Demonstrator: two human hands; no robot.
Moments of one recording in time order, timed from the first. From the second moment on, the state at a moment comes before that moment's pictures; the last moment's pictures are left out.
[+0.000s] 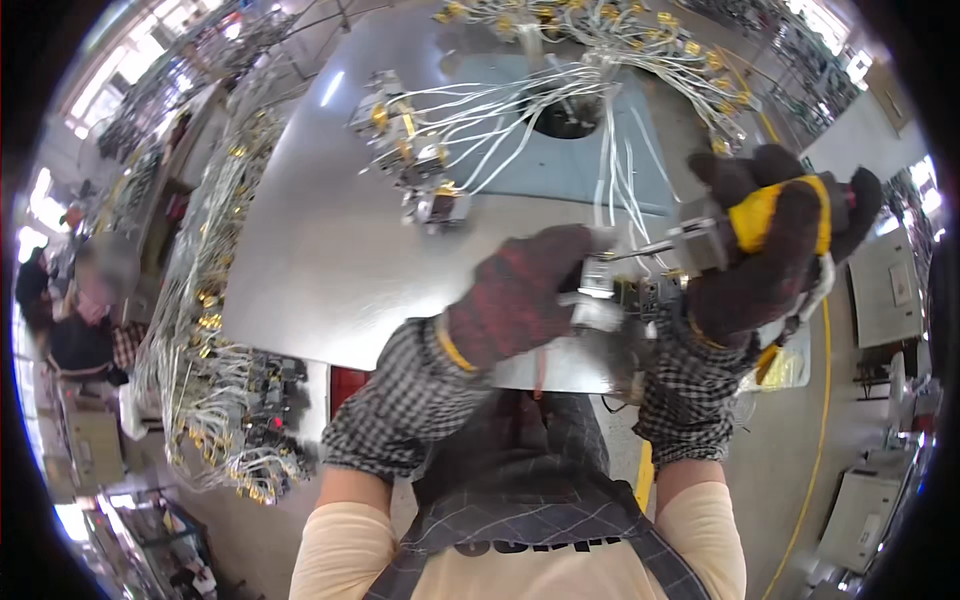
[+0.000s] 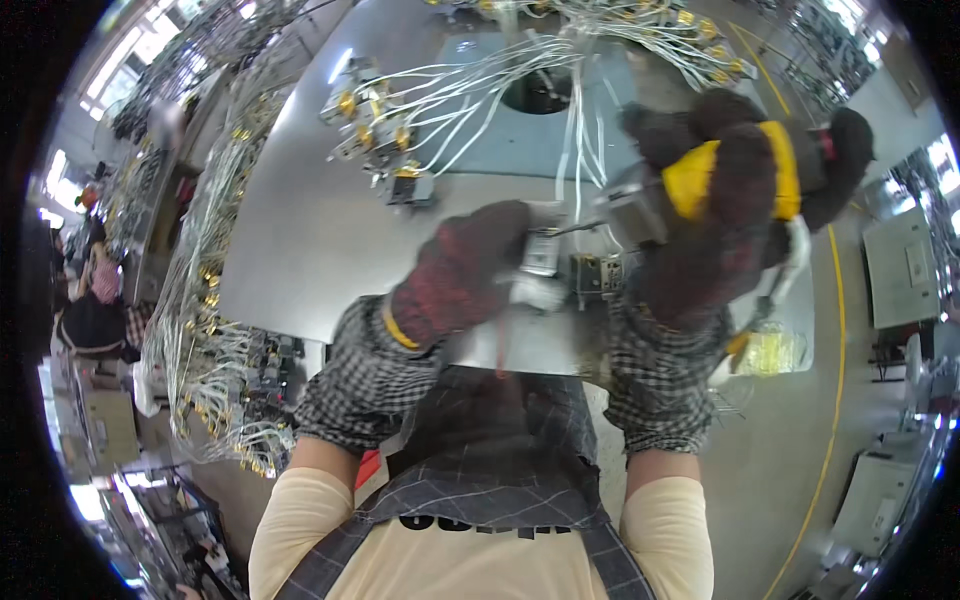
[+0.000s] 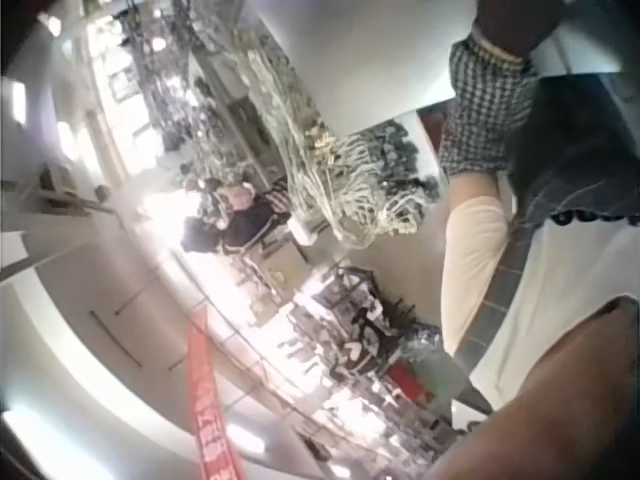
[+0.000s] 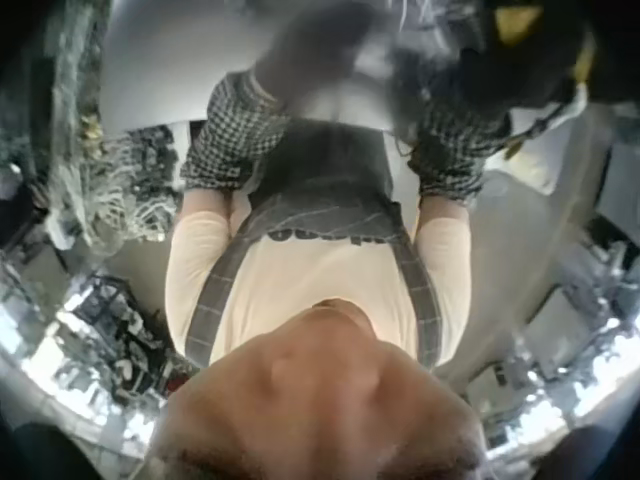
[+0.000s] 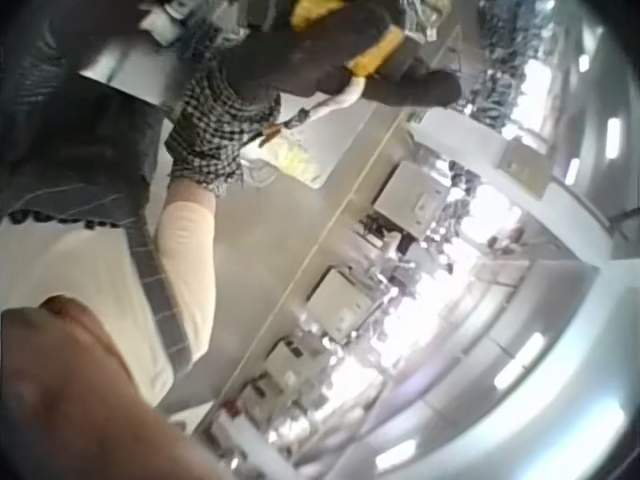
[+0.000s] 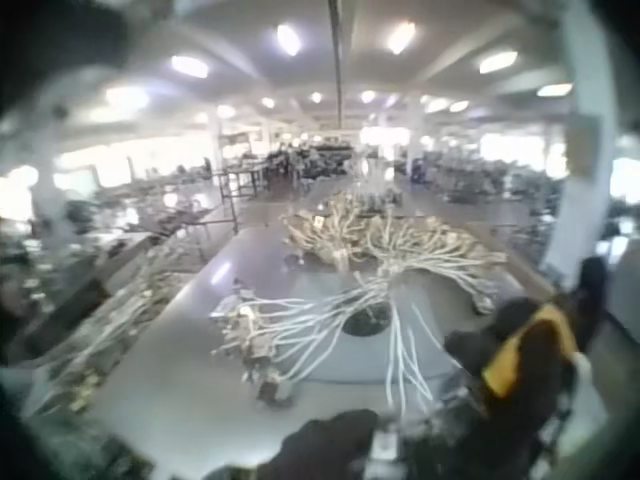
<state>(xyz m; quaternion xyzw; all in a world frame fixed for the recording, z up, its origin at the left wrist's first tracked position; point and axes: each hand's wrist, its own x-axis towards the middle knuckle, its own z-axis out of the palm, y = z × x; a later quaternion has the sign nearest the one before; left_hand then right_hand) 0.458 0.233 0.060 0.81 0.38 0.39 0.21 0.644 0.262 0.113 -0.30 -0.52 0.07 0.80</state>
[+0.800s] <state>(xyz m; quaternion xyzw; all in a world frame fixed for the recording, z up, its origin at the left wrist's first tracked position) 0.437 0.240 0.068 0.81 0.46 0.27 0.24 0.616 0.233 0.113 -0.14 -0.49 0.32 0.80</state>
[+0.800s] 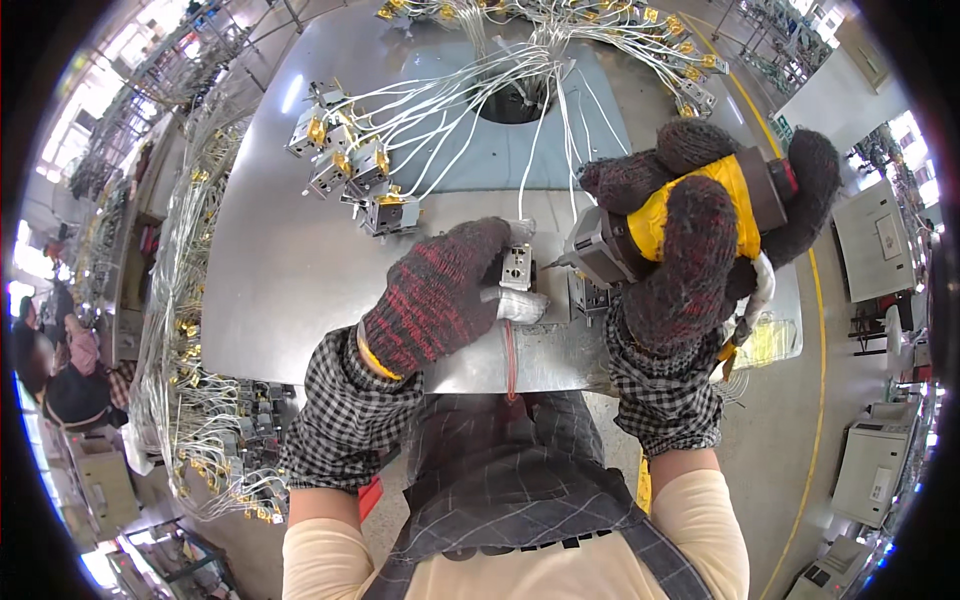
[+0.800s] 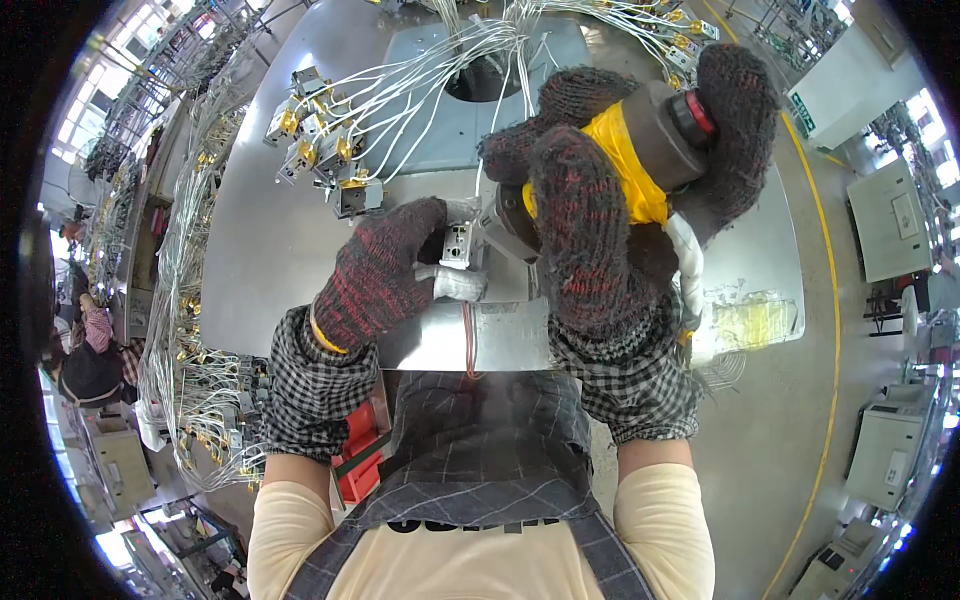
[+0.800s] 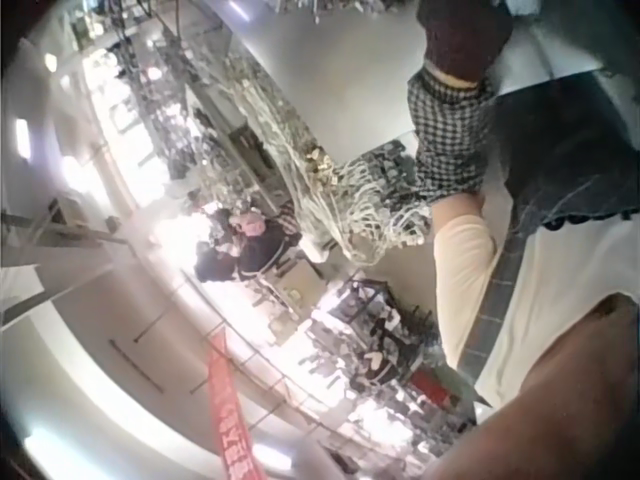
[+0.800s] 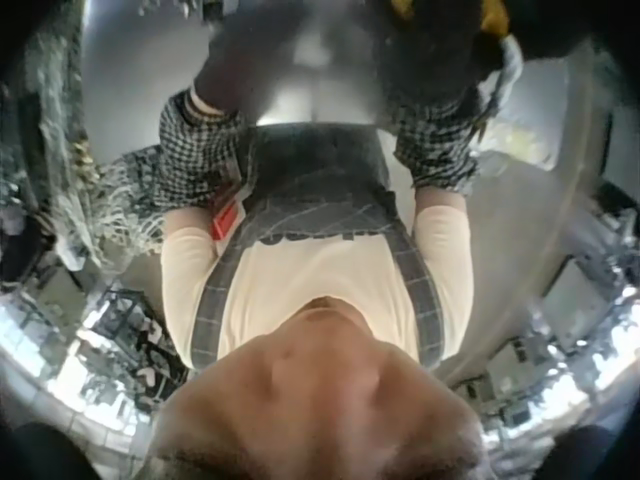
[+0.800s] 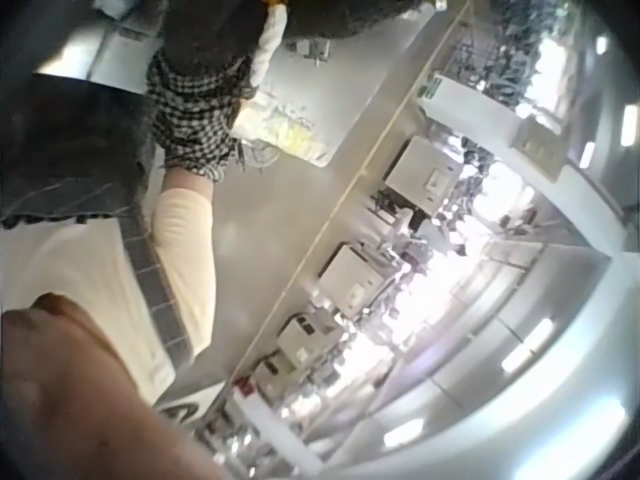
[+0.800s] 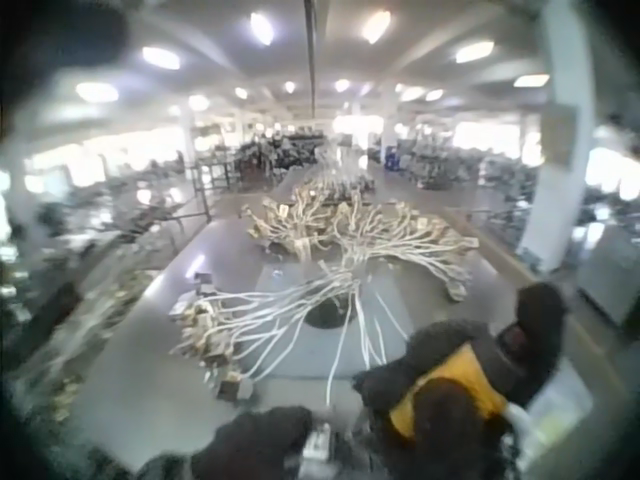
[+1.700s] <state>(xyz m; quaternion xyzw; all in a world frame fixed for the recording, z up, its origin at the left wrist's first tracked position) 0.369 0.266 0.072 0.78 0.57 0.25 -0.01 0.622 0.238 0.108 -0.27 -0.66 0.16 0.68</state>
